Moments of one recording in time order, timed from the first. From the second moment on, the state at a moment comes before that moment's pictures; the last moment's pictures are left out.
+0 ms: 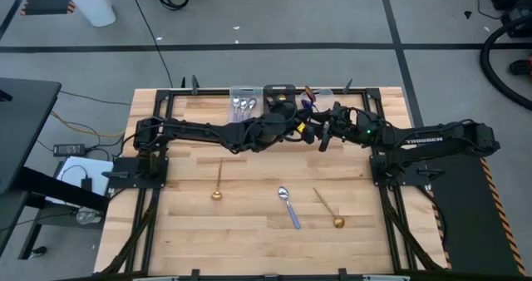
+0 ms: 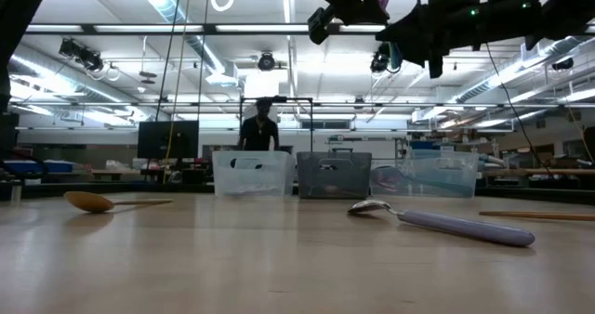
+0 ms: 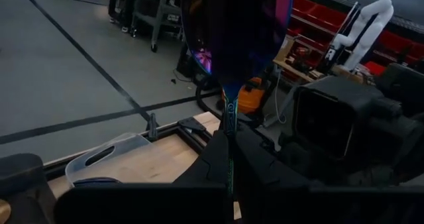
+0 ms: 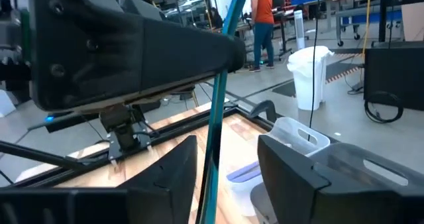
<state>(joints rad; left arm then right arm) 0.02 1.95 1.62 0.22 -0.64 -0.47 -0.20 0.95 0.41 0.56 0.19 0.22</state>
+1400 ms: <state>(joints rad) 0.08 1.92 1.61 -0.17 -0.37 -0.62 -0.57 0.98 0.56 -0.20 0.09 0.33</state>
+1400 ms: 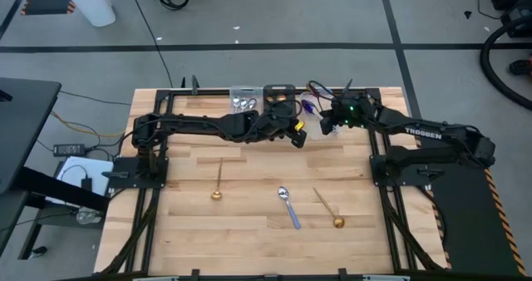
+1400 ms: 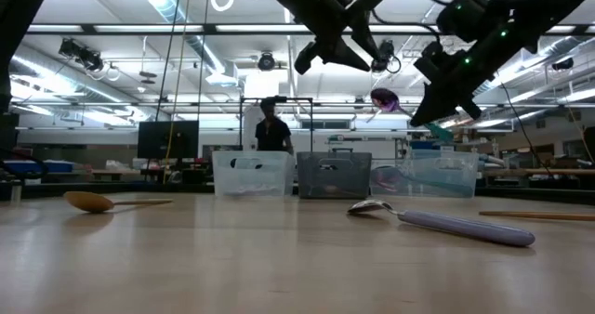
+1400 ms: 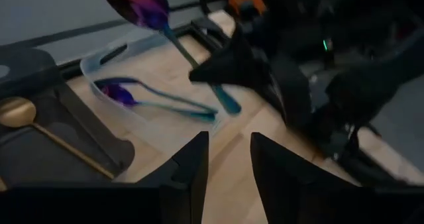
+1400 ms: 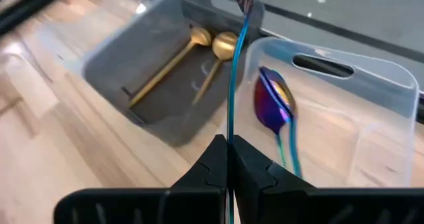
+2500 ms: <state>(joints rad) 0.19 1.90 1.21 0.23 0.04 -0.72 -0.75 1.30 0.58 -0.23 0.06 0.17</state>
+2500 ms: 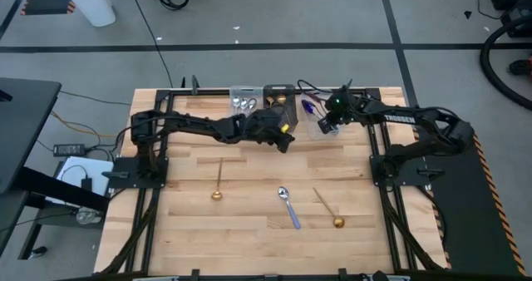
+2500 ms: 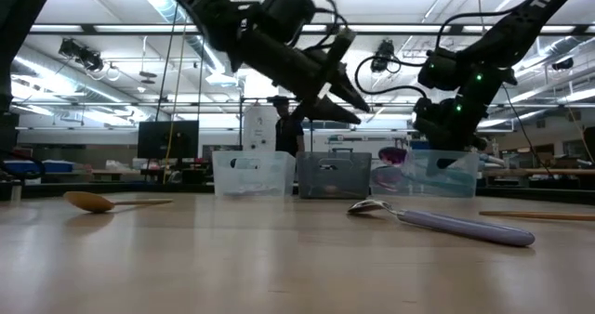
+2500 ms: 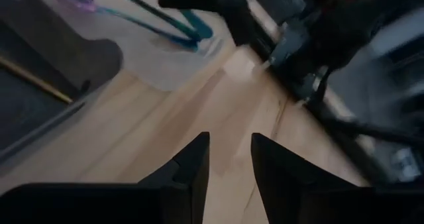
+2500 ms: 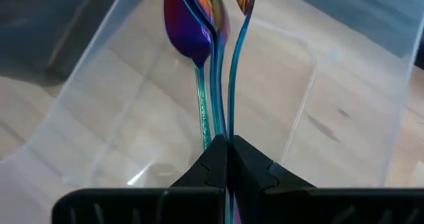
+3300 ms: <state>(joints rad) 0.24 1.65 0.95 0.23 0.05 -0.83 -0.73 1.33 0.71 -0.27 0.03 0.14</state>
